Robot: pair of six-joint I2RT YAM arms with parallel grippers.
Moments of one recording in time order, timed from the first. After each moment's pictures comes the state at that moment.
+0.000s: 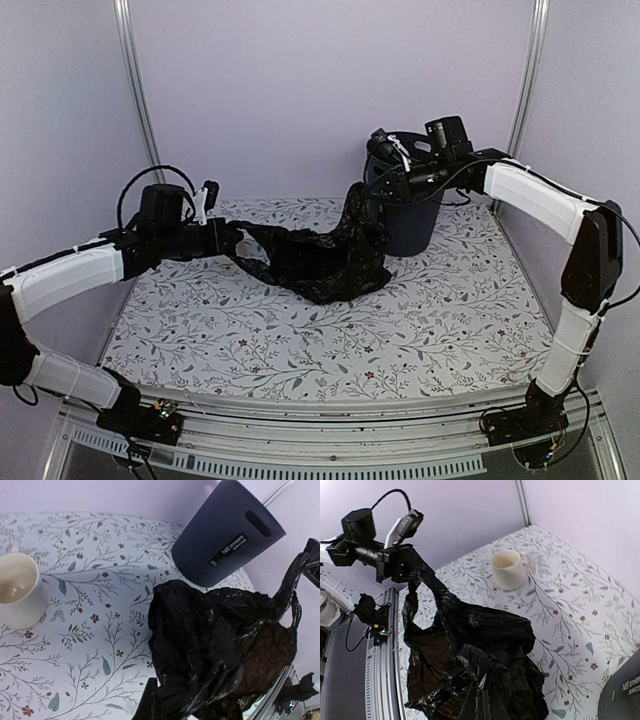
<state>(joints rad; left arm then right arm) -0.48 1.23 0.89 -0.10 0.22 -0.43 0.48 1.78 1.70 -0.47 -0.83 -0.14</state>
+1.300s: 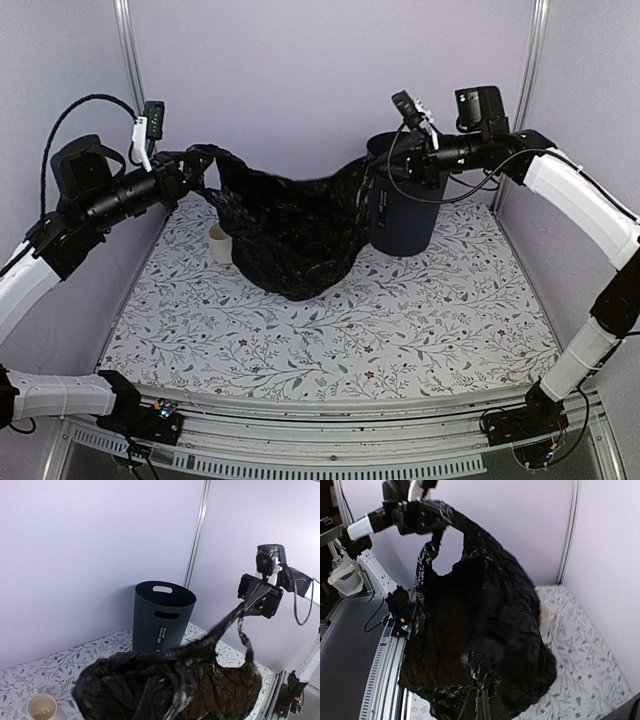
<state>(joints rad) -0.52 0.98 1.09 -0.13 0.25 -0.19 0.53 1.63 1.71 -0.56 -0.91 -0.34</state>
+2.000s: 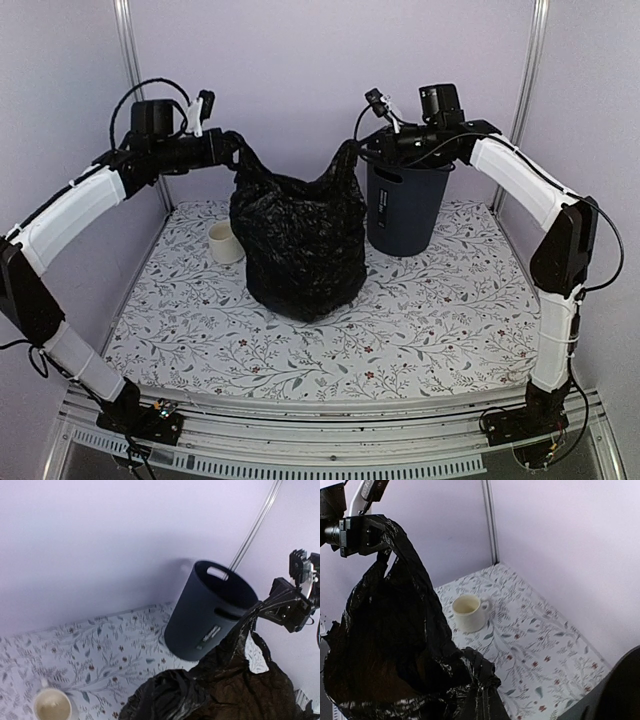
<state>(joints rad) -0.34 1.51 1.49 -0.26 0.31 -0.27 0.47 2.04 2.15 -0.53 -0.69 -0.14</state>
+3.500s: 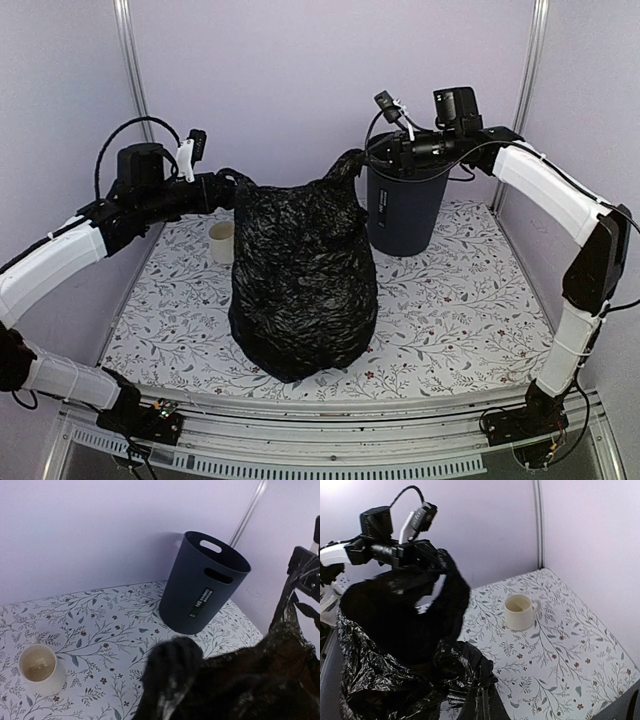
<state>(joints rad) -0.48 1.20 1.11 -0.14 0.16 -0.28 0.49 1.78 1.90 -0.49 -0.90 -0.16</state>
